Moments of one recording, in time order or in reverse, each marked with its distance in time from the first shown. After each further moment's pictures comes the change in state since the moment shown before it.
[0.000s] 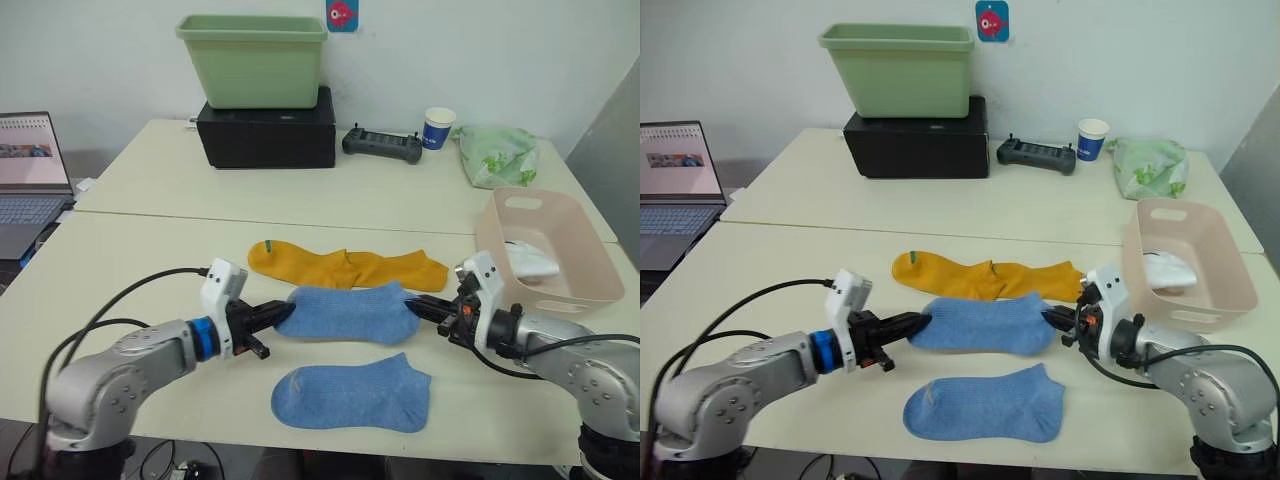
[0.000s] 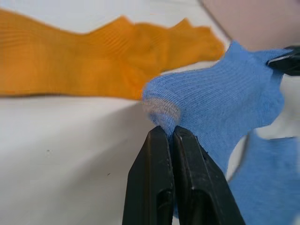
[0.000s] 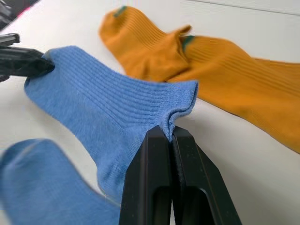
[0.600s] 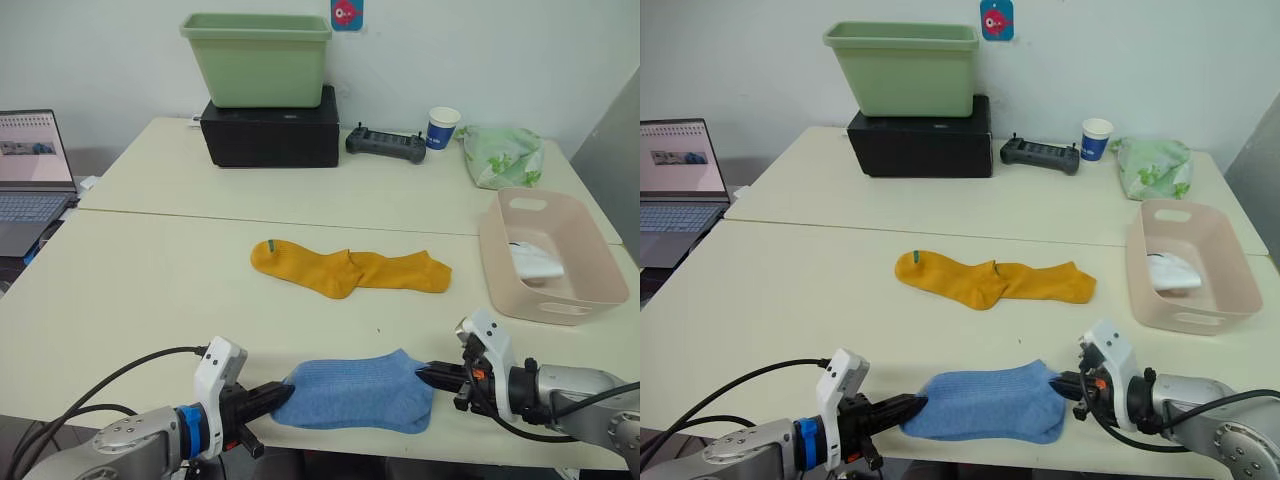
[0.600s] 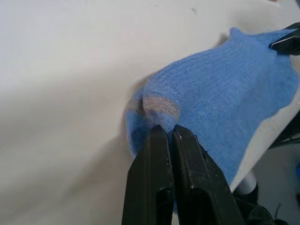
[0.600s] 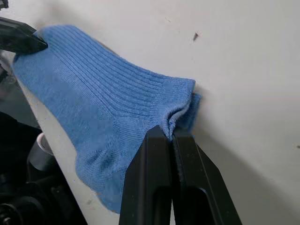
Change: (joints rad) left arm 0.413 -0.002 -0.136 -0.145 0.115 -0.203 0.058; right arm 0.270 -0.236 0.120 -0.093 0.040 -0.088 -0.033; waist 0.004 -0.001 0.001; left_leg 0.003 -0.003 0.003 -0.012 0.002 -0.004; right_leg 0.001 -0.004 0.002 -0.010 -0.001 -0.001
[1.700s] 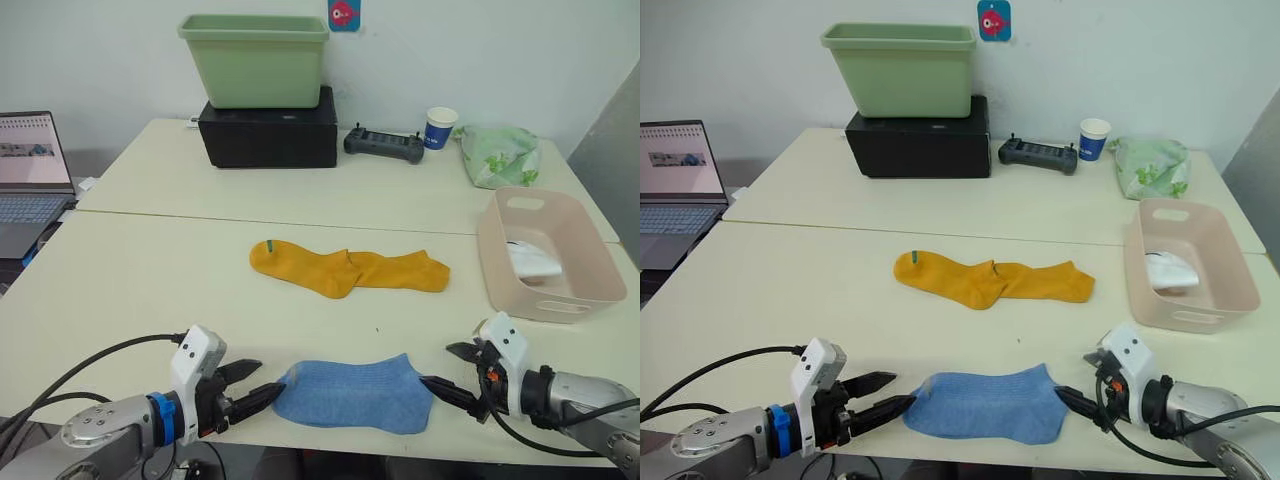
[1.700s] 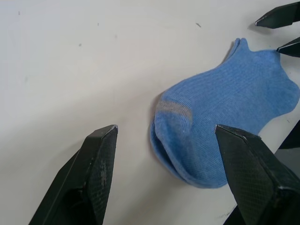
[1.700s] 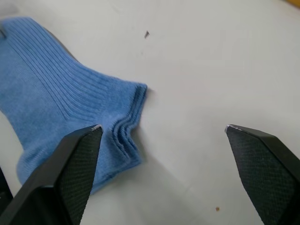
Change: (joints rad) left arm 0.004 0.085 0.067 0.044 0.067 -0.104 -0.125; right arm 0.152 -0.038 0.054 0.061 -0.239 -0.307 0.092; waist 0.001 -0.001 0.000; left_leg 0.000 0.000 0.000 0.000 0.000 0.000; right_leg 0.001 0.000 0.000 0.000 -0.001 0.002
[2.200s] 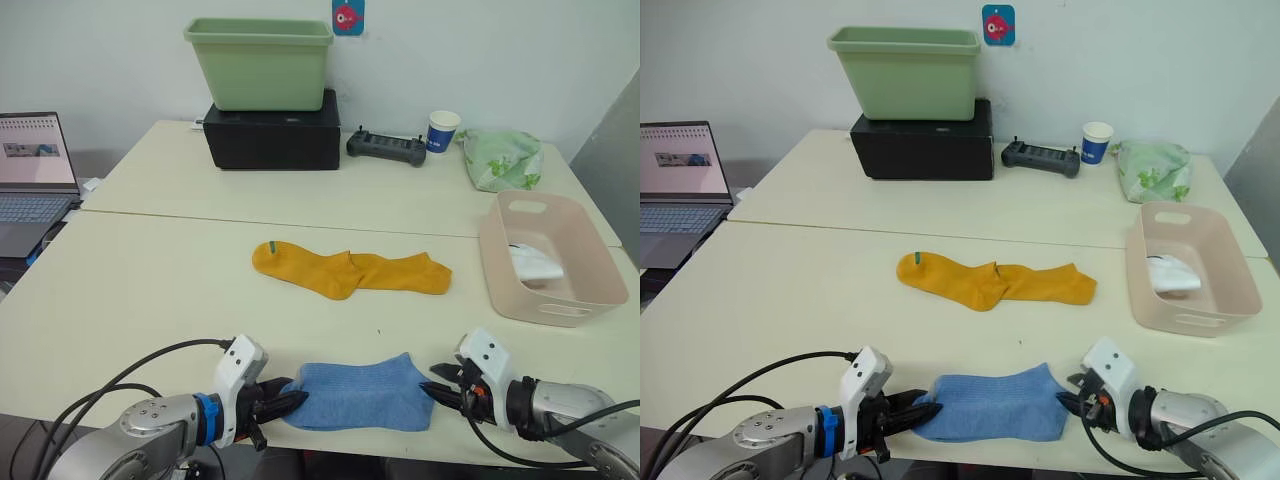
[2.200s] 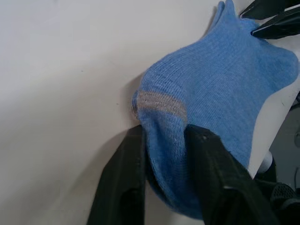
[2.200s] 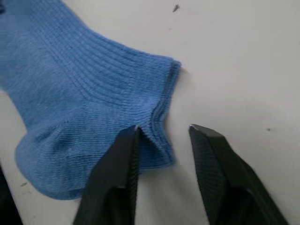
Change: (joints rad) left arm -0.093 -0.011 -0.239 0.022 0.089 0.026 -0.003; right arm 0.010 -0.034 0.132 -0.029 -0.119 -0.057 0.018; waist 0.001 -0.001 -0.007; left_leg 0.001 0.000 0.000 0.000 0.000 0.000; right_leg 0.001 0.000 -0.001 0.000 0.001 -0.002
